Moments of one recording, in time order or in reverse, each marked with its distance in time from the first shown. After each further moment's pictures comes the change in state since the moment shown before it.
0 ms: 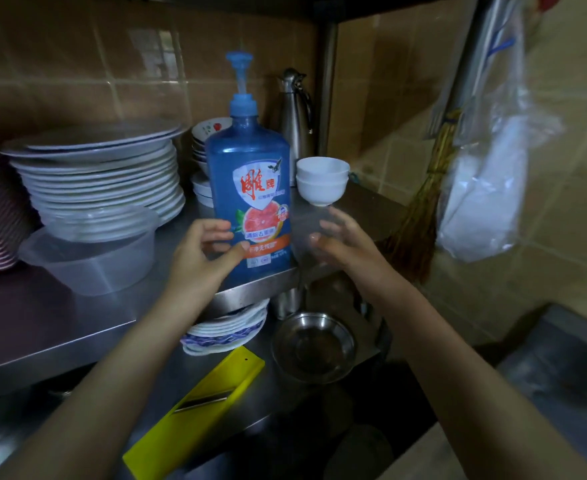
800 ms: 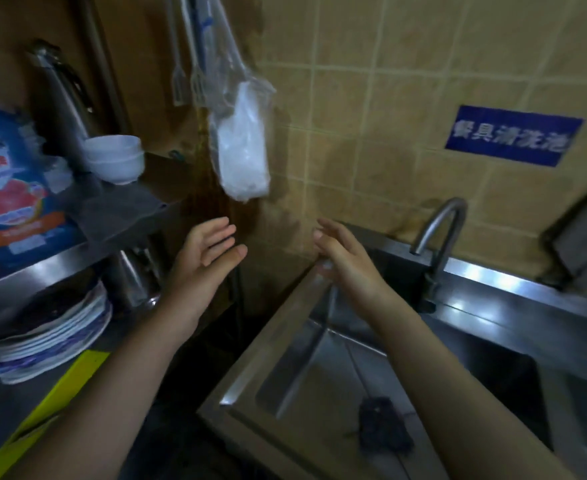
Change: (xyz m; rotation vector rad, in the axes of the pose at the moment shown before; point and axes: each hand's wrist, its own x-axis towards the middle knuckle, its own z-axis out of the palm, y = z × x) left_hand -0.183 0.106 0.175 -0.459 -0.602 -0.120; right_hand -0.272 -0.024 -0.184 0.024 0.511 0.144
